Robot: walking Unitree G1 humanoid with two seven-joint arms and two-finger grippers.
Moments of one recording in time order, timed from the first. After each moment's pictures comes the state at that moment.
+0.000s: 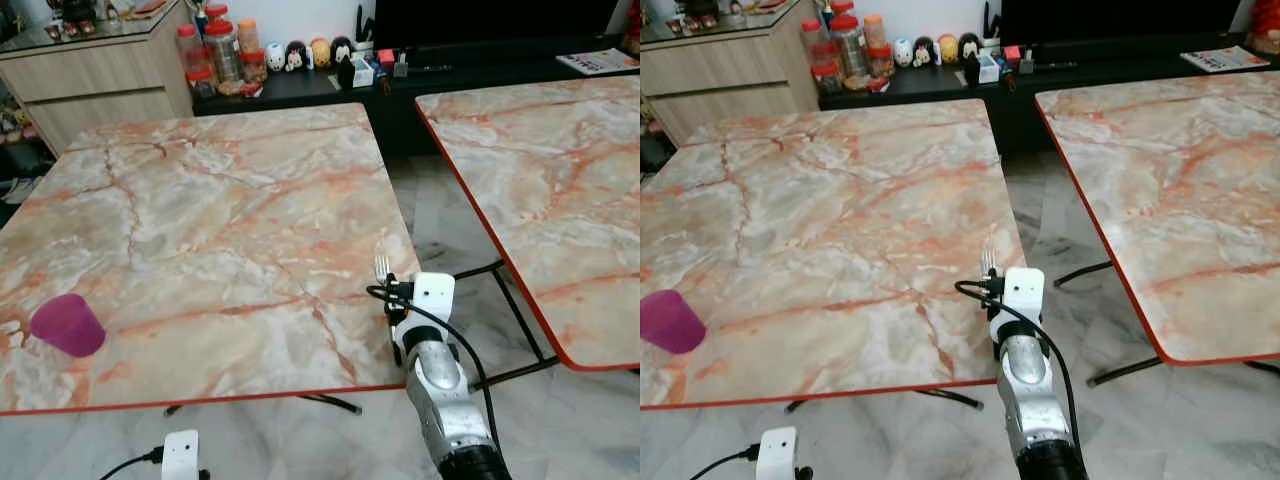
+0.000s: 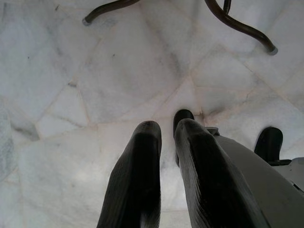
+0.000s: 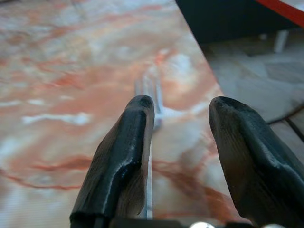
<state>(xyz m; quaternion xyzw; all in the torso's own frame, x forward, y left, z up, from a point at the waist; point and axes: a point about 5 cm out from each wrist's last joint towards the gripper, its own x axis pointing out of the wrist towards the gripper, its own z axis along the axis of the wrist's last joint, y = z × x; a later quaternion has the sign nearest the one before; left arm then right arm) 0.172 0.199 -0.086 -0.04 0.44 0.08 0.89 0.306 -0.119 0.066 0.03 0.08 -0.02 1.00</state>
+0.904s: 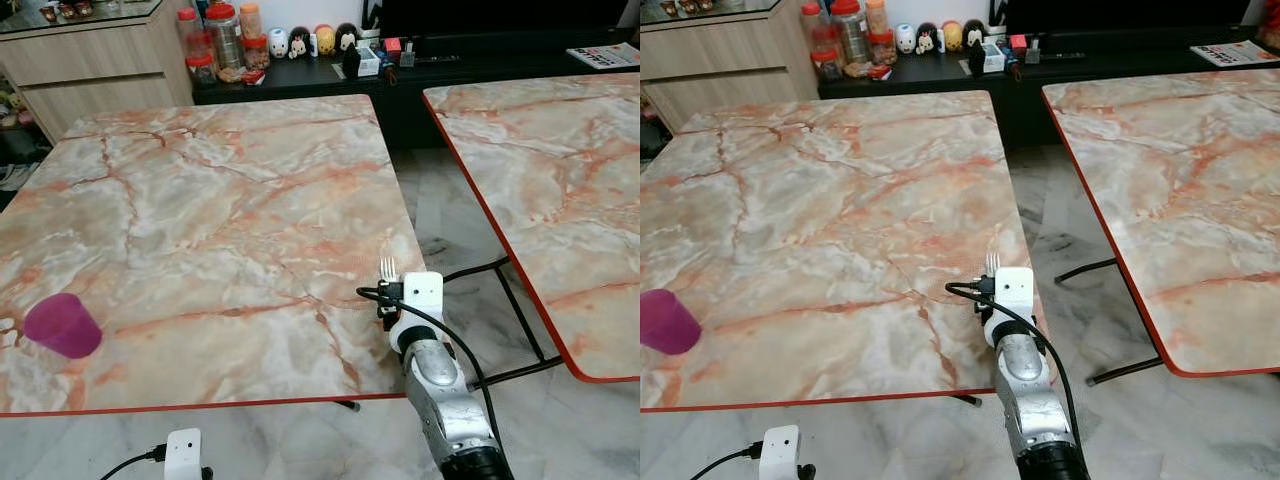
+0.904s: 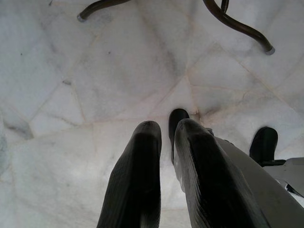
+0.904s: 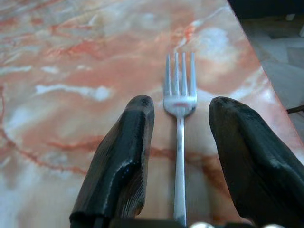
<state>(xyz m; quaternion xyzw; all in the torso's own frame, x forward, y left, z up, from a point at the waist) 0.174 0.196 -0.085 -0.04 0.44 0.08 0.89 0.301 -0.109 0.066 0.01 0.12 0.03 0.99</state>
